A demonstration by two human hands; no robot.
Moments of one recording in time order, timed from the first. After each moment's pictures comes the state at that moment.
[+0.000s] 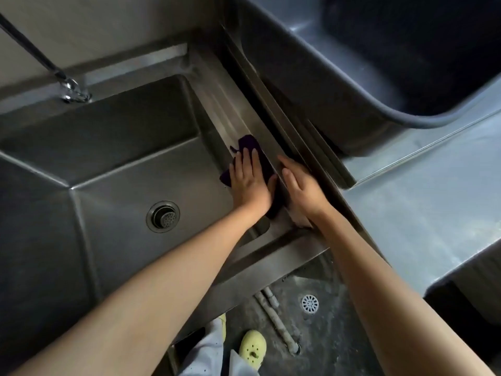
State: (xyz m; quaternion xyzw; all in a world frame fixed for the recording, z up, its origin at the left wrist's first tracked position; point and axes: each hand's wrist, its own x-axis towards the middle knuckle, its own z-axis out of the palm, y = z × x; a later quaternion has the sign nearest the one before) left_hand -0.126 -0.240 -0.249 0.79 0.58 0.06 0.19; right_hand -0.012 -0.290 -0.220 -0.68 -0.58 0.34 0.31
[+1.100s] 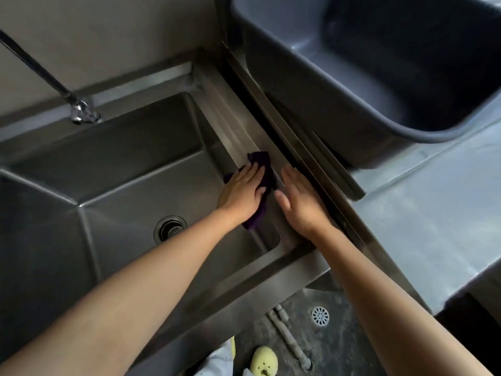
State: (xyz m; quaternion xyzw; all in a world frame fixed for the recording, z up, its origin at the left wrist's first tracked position) left_hand -0.170 -0.207 -0.243 0.87 0.45 0.01 0.19; right_hand -0.028 -0.292 -0.230 -0.72 -0.62 0.25 0.19
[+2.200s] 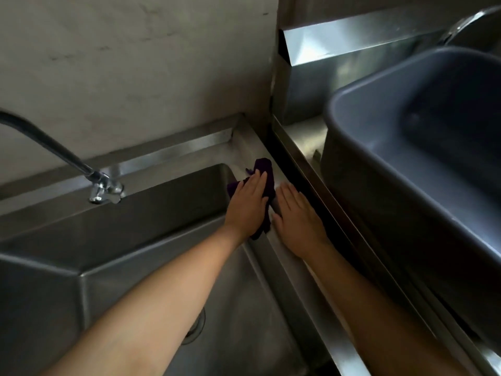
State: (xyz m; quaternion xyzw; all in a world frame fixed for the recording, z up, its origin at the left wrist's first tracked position) left_hand -0.187 0.020 -0.264 0.85 0.48 0.15 0.15; right_hand -0.069 -0.058 -0.243 -0.70 -0.70 0.08 0.06
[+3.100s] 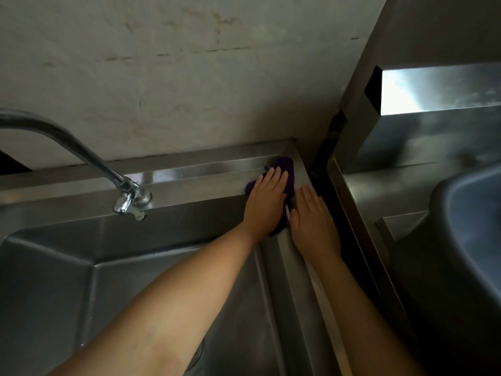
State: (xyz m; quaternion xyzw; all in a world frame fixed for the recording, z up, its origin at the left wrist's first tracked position) left_hand -0.196 0.124 -0.270 0.81 0.55 0.17 0.12; right_hand -0.084 0.064 -0.250 -0.69 -0.71 0.08 0.08
